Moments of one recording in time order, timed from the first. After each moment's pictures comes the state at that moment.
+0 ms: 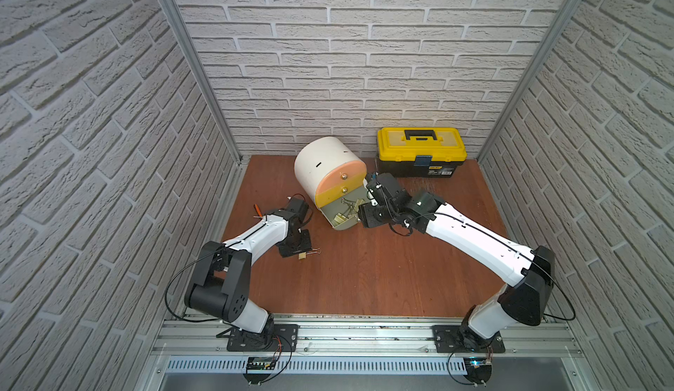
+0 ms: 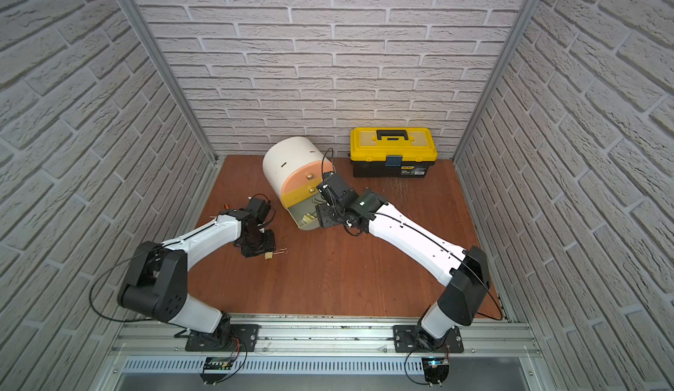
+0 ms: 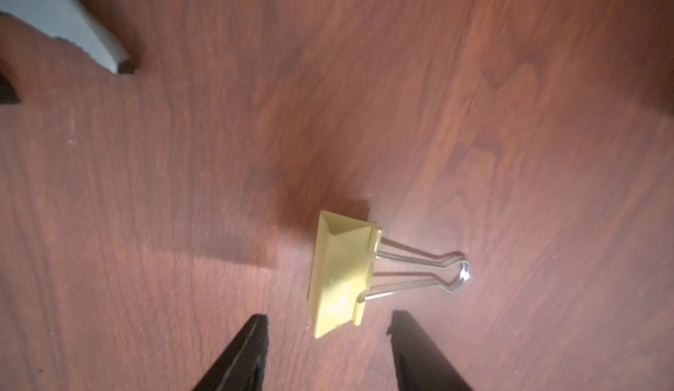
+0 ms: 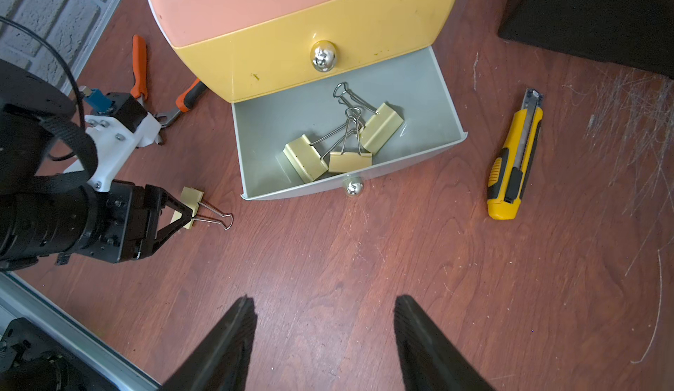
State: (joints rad) left arm -0.32 1.54 0.93 -0.82 0.01 -0.52; right arm 0.77 1.58 1.52 -0.87 0.18 0.44
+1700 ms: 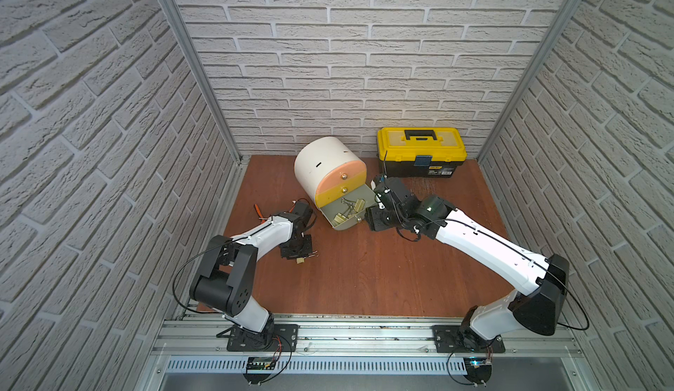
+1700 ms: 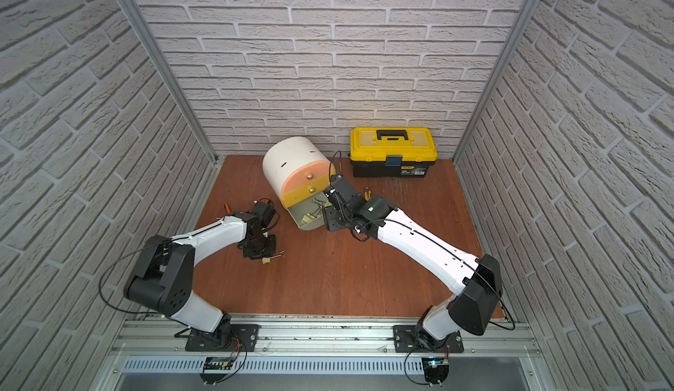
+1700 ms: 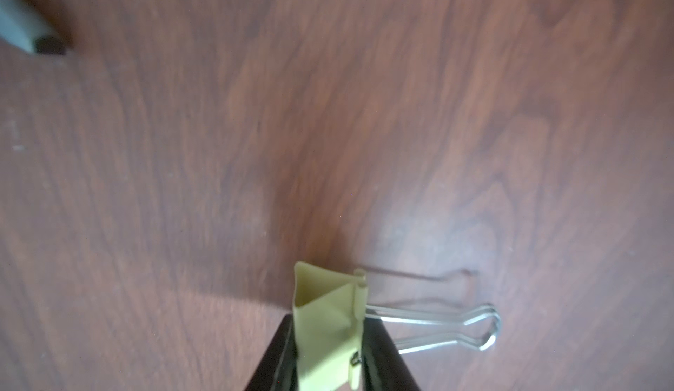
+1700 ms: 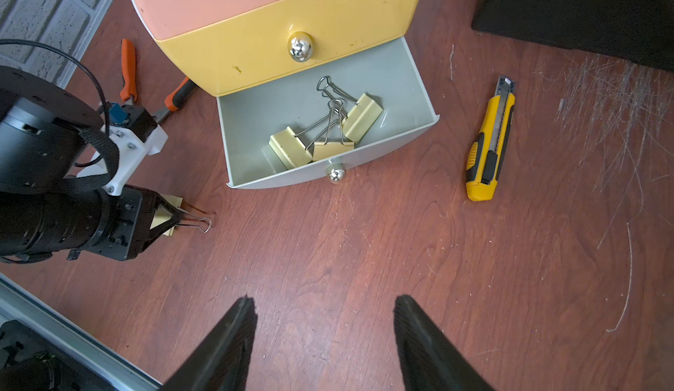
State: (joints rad) left arm -0.36 1.55 0.89 -0.82 -0.03 -0.47; right arm 0.77 1.49 1.45 -0.87 0.22 0.46
